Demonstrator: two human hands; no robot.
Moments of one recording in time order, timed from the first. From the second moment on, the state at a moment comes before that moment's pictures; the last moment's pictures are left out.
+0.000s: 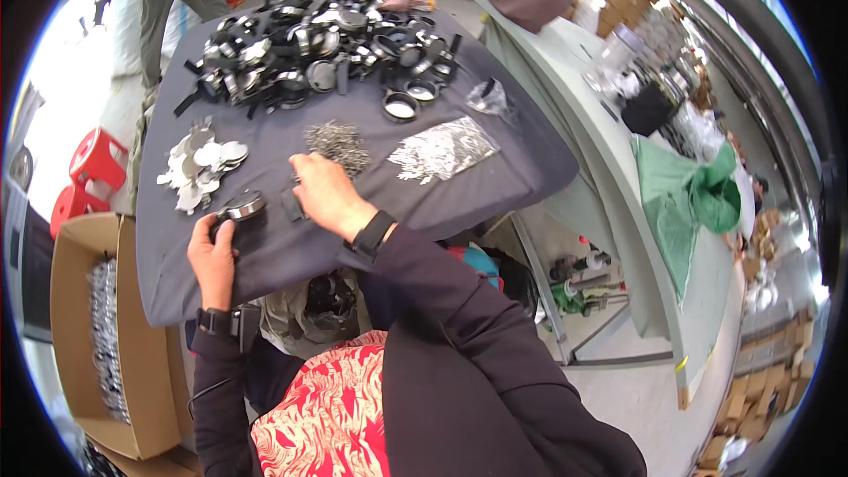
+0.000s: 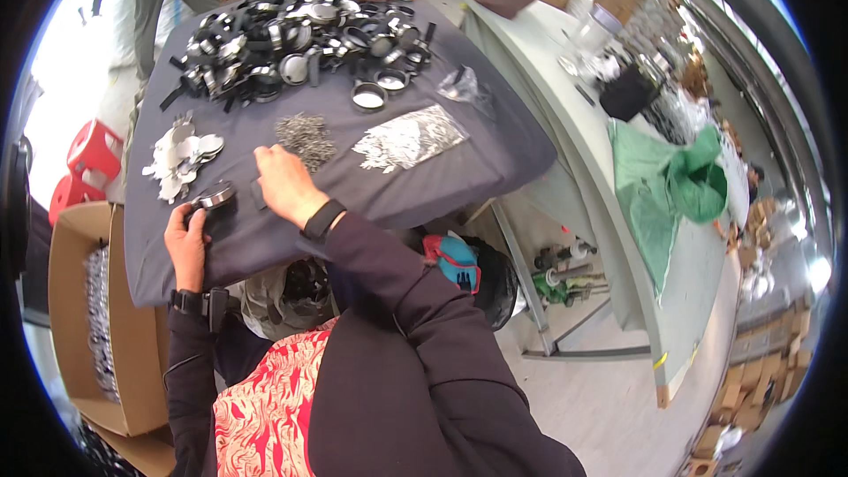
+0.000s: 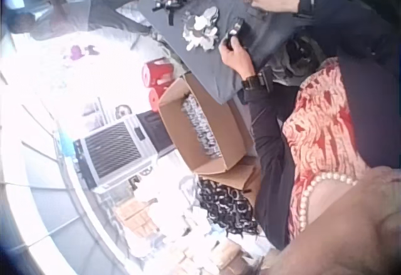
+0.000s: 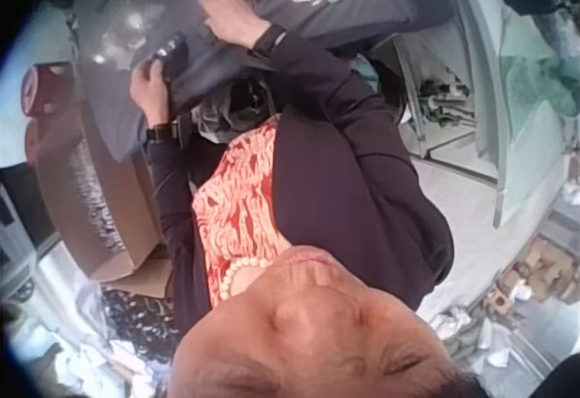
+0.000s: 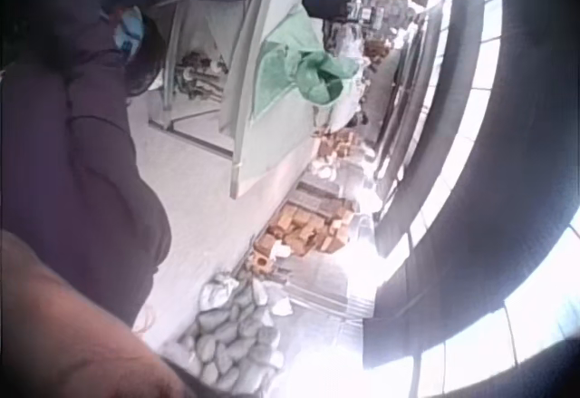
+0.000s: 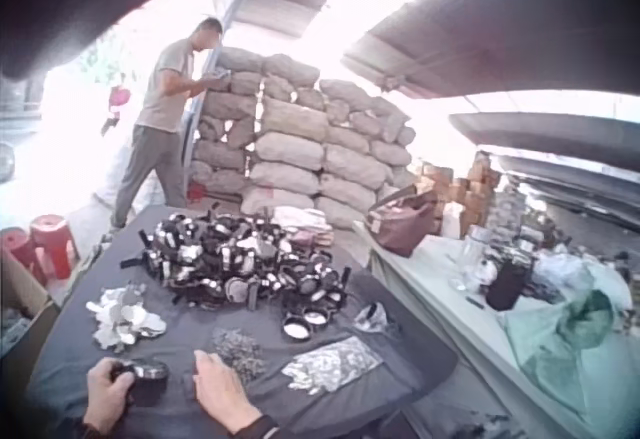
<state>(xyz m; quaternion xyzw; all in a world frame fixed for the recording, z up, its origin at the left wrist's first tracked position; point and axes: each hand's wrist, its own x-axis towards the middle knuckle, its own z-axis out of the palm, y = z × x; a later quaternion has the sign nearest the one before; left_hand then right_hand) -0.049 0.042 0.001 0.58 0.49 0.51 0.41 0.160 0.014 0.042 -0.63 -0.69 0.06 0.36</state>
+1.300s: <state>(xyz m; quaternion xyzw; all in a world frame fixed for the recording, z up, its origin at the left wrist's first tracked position) -0.038 -0.001 0.029 0.77 0.49 0.39 0.12 0.376 -0.144 -0.121 -0.74 -0.22 0.21 0.60</state>
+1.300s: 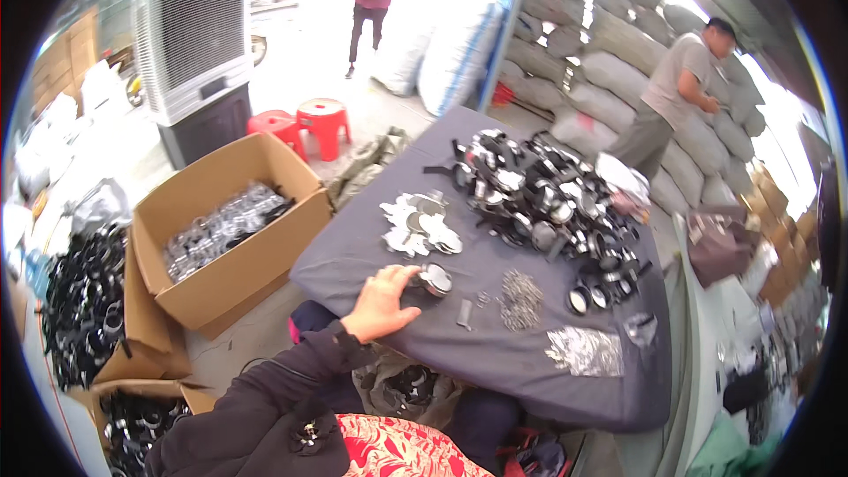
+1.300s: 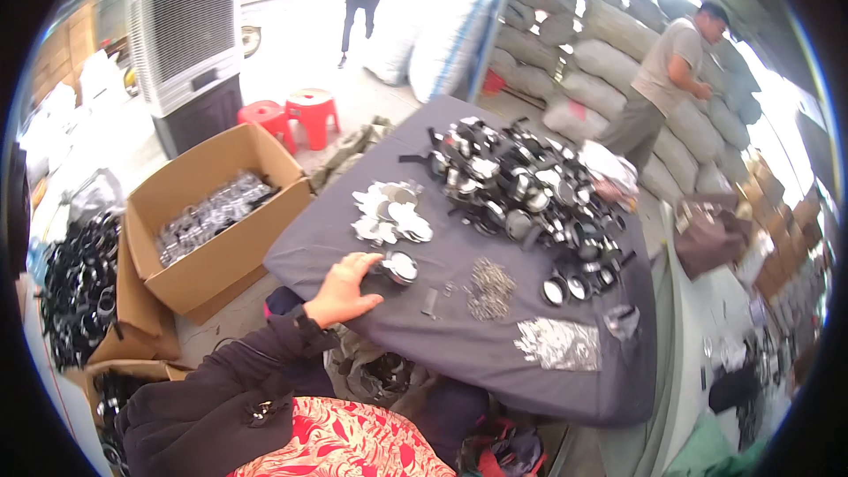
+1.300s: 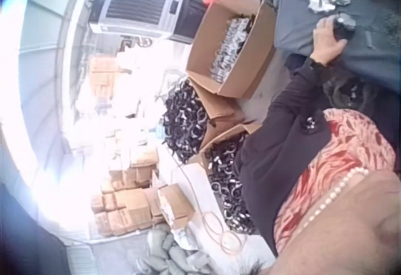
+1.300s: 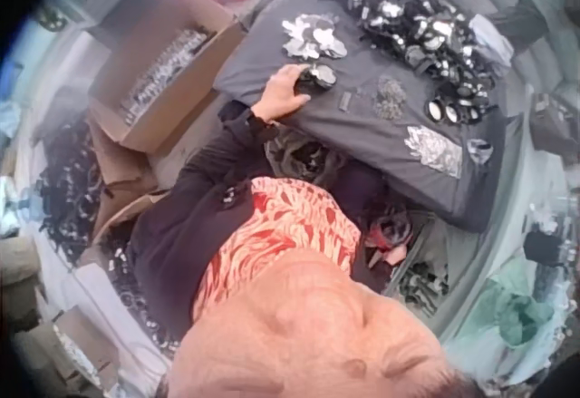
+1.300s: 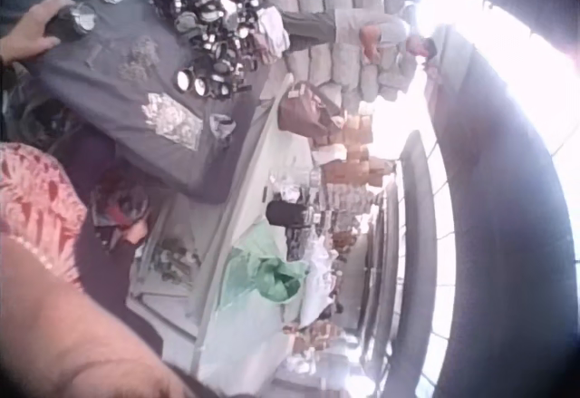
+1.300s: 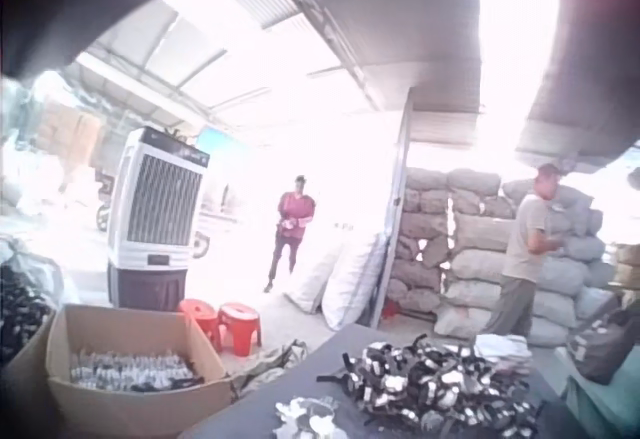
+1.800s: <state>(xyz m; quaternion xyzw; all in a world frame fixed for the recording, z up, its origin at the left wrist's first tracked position) -0.043 -0.012 0.069 0.76 0.43 0.48 0.11 0.338 -0.303 0.060 -0.62 -0.23 0.19 0.73</state>
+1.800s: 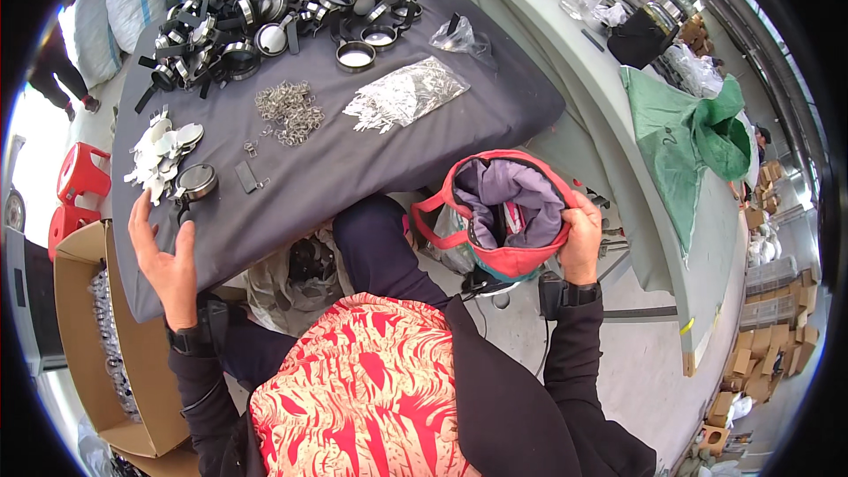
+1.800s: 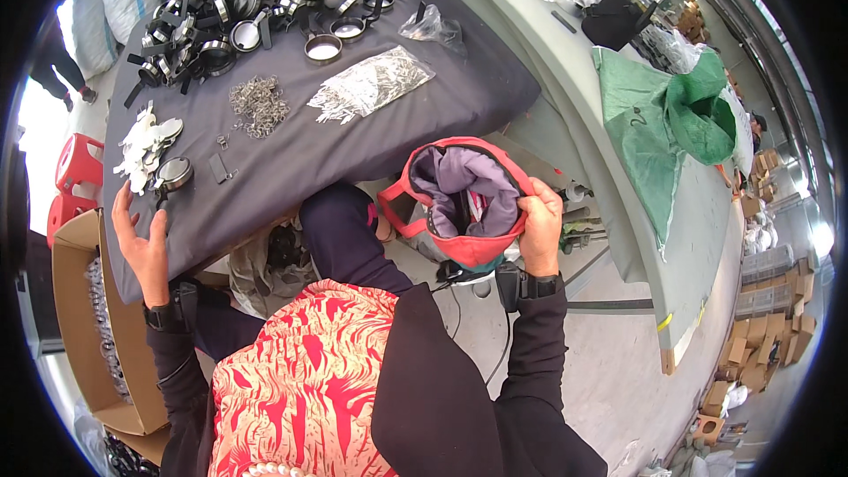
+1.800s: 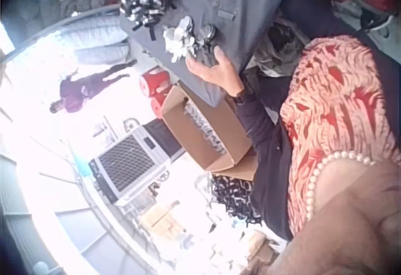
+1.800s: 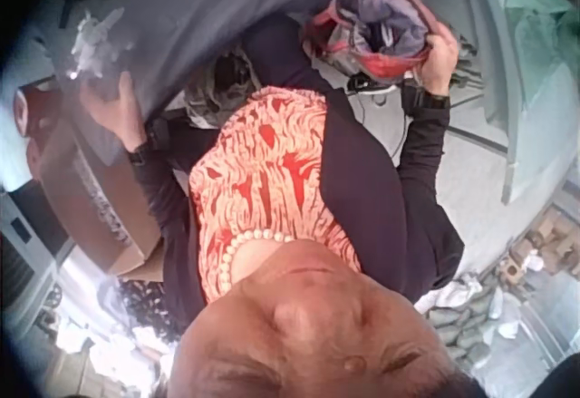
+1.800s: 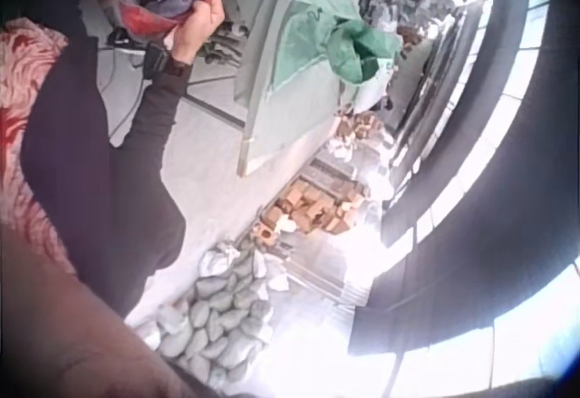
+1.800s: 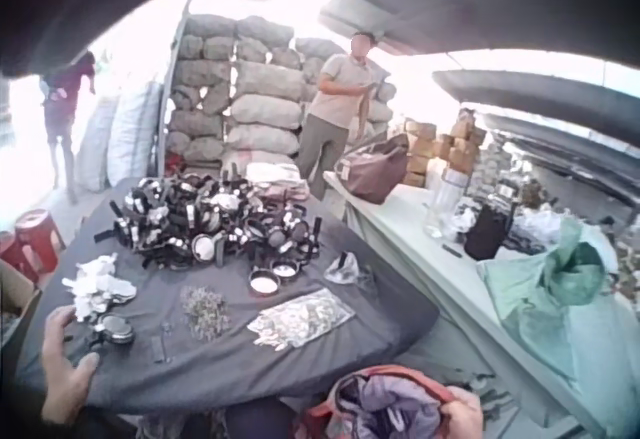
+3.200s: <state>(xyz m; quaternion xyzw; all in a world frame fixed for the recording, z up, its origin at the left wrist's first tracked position) -0.133 -0.147 0.119 0.42 0.34 0.67 0.51 -0.006 -0.063 0.044 -0.29 -0.93 0.18 0.11</state>
